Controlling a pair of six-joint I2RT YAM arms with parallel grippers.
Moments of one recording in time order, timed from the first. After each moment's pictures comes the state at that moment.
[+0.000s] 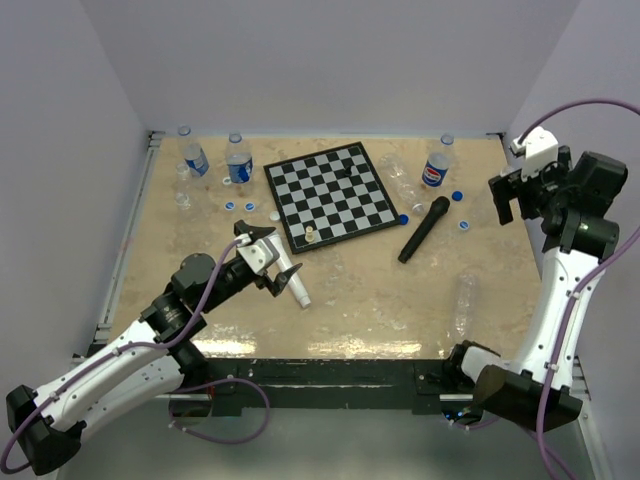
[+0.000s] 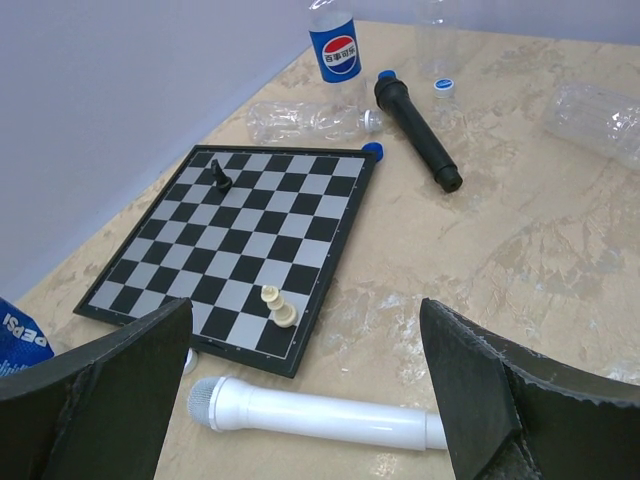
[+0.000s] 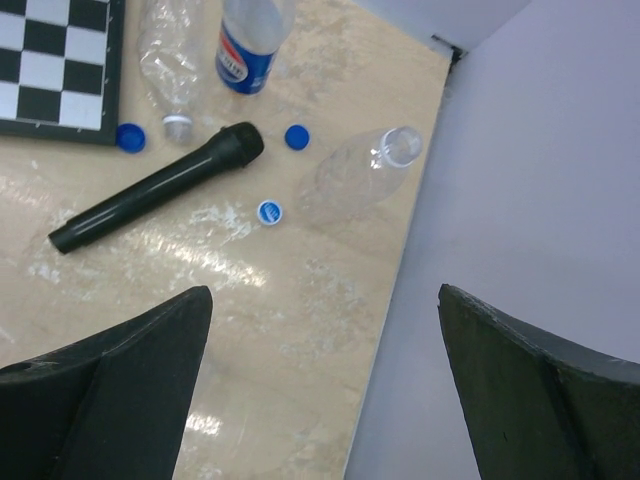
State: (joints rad) left arm -0.78 0.65 0.54 0.06 0.07 0.25; right arm -0.42 1.11 1.45 -0.87 -0.42 -0.65
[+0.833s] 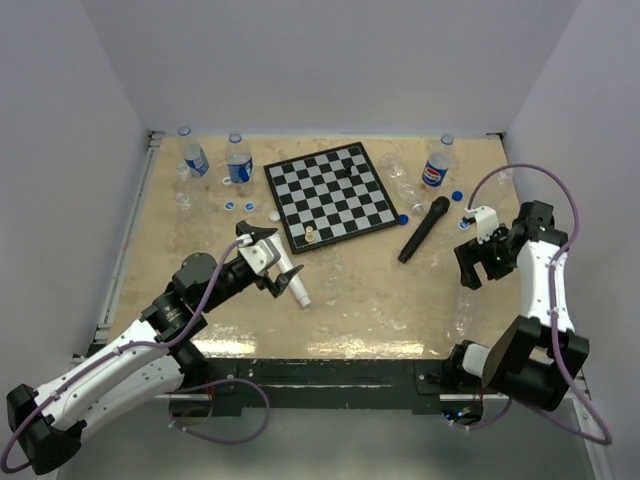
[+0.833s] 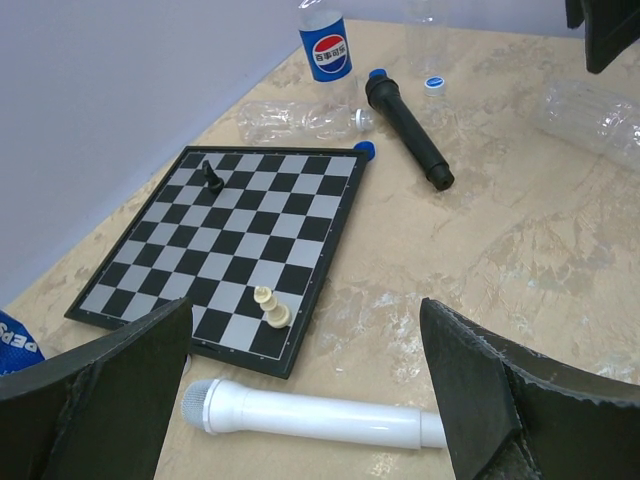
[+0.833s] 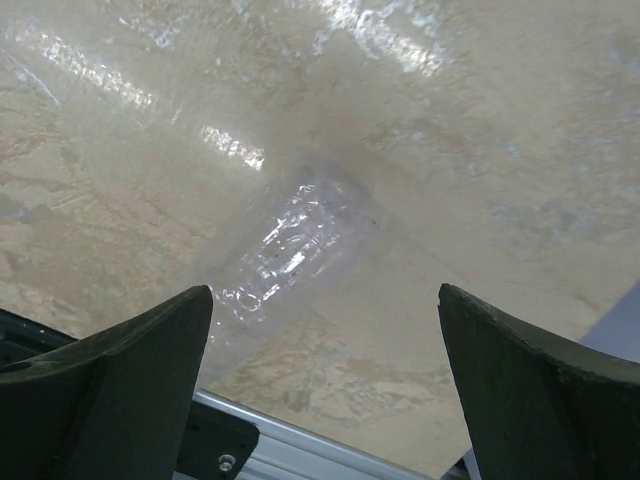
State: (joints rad) left arm -0.78 0.65 0.54 0.07 0.10 0.25; right arm -0.41 1.17 0.97 -1.02 -0.34 -0.83
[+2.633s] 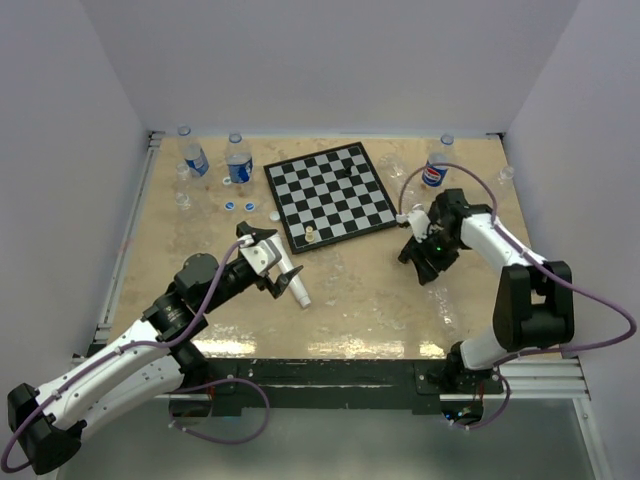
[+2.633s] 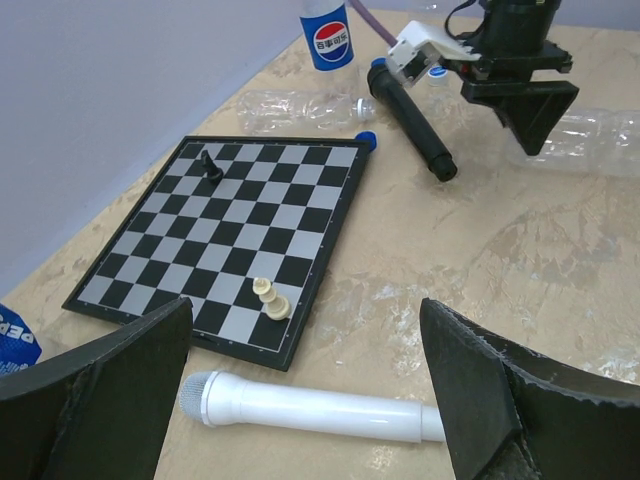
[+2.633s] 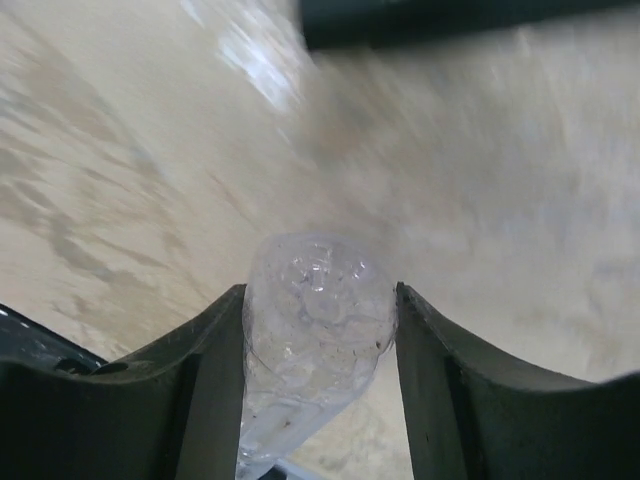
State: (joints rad) left arm -0.78 0.65 0.53 0.07 0.09 0.25; right arm 0.05 1.51 0.96 -0.89 -0.22 -0.61
